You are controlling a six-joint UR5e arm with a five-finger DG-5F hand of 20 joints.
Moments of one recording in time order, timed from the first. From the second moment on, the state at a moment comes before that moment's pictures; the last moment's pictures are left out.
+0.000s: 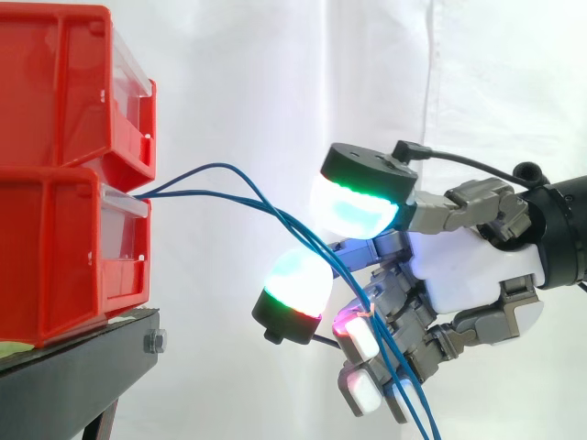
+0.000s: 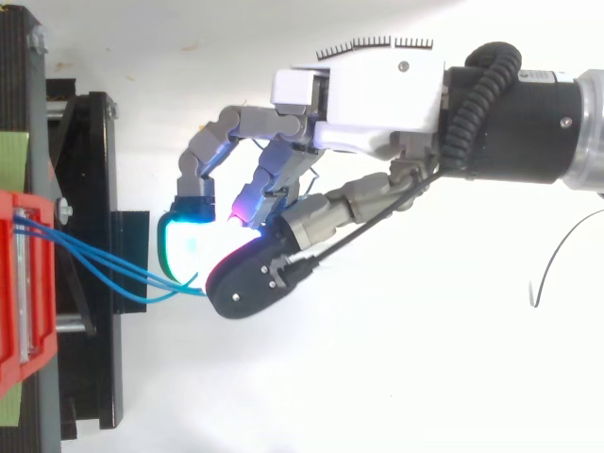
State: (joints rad) arm 0.07 -2.31 -1.05 -3.16 -1.45 -0.09
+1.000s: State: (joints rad) arm 0.07 -2.31 -1.05 -3.16 -1.44 -0.10
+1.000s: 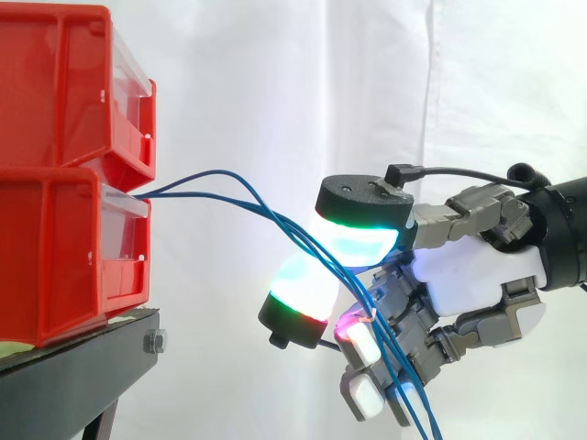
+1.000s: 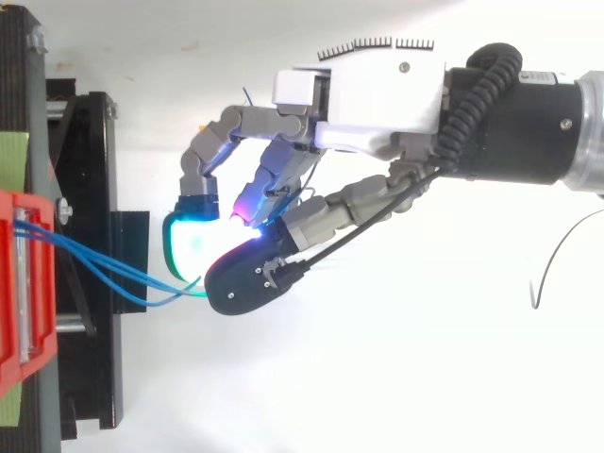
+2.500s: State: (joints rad) arm 0.07 -2.31 -1.05 -3.17 -1.44 -0.09
